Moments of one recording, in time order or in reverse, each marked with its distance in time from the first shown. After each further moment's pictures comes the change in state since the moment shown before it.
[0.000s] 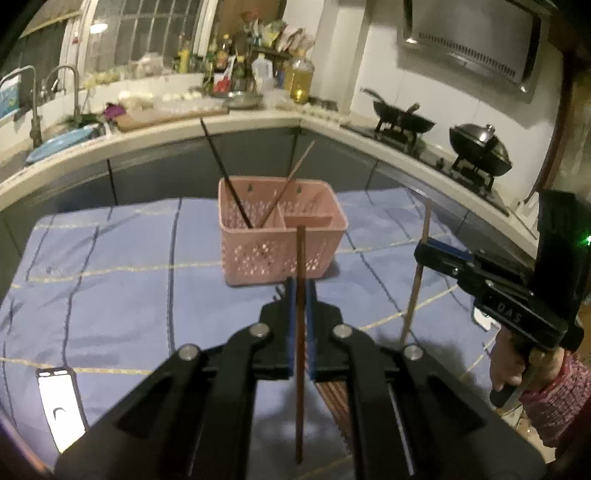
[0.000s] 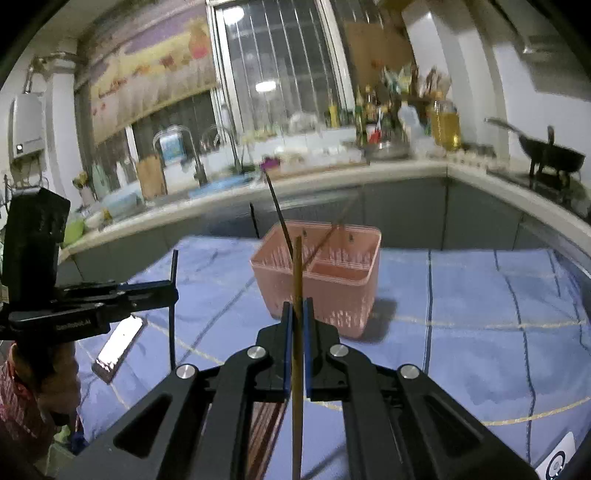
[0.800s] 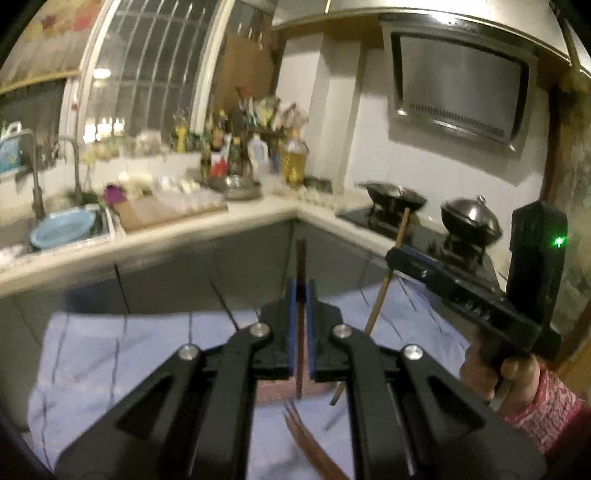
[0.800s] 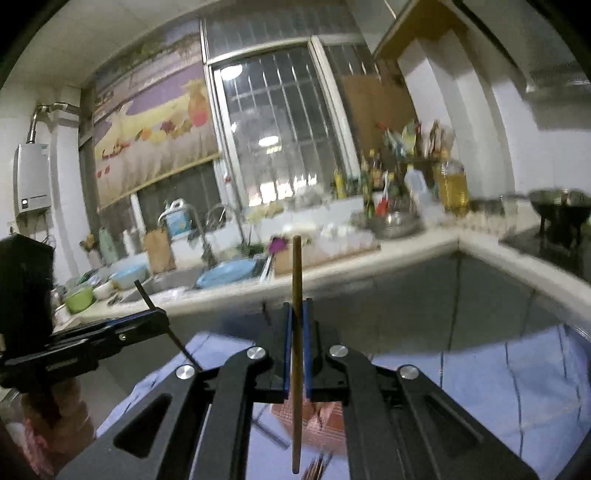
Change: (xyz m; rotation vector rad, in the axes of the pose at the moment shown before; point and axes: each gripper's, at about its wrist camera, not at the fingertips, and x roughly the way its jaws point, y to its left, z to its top) left arm -0.050 0.008 0.146 0.028 -0.255 0.003; right arm 0.020 0.003 0.171 0.053 -0.222 0.025
